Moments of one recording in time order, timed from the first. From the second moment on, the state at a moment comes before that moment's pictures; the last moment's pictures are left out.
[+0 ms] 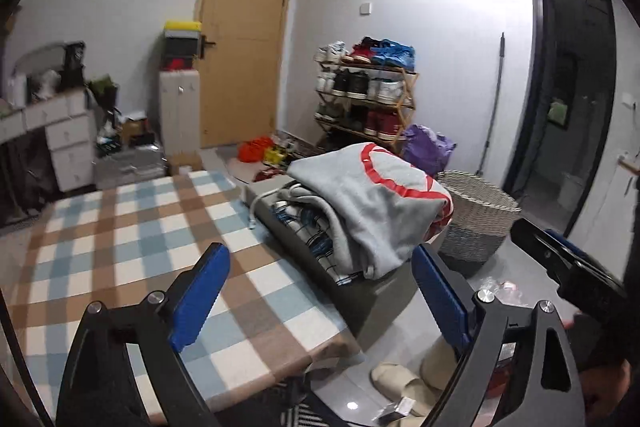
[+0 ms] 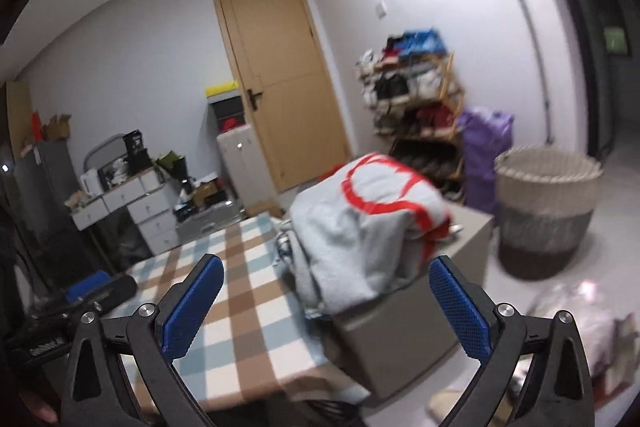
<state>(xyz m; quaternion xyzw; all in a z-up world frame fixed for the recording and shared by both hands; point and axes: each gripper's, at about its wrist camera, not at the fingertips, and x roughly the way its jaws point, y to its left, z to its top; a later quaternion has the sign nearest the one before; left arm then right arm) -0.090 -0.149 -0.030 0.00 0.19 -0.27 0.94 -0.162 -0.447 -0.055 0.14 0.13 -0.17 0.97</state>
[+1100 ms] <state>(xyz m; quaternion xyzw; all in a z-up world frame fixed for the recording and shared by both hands) -0.136 -0.165 -0.038 -0.01 0.15 -0.28 0.95 -0.257 -0.396 -0.048 0.09 0.05 -0.22 0.97</state>
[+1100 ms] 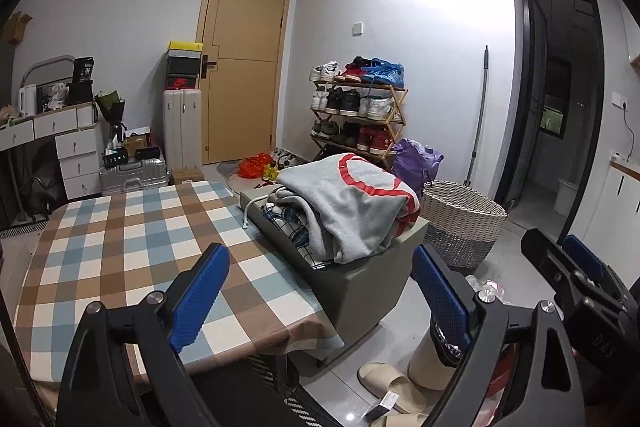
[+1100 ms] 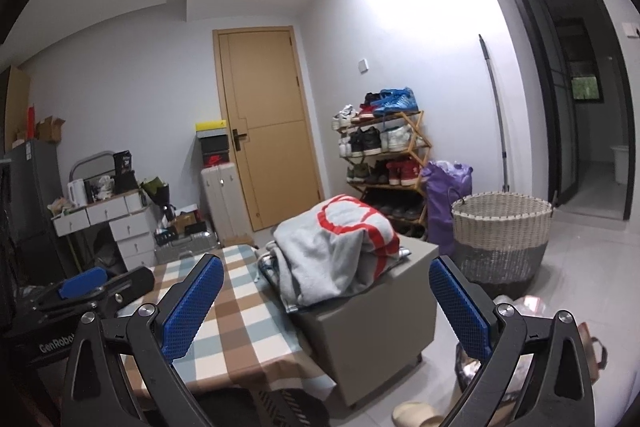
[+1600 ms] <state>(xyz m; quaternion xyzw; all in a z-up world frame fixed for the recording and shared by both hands) -0.137 -0.166 -0.040 -0.02 0.16 -0.27 0.95 -0.253 -0.386 -0.050 0.09 0.06 -0.21 0.97</state>
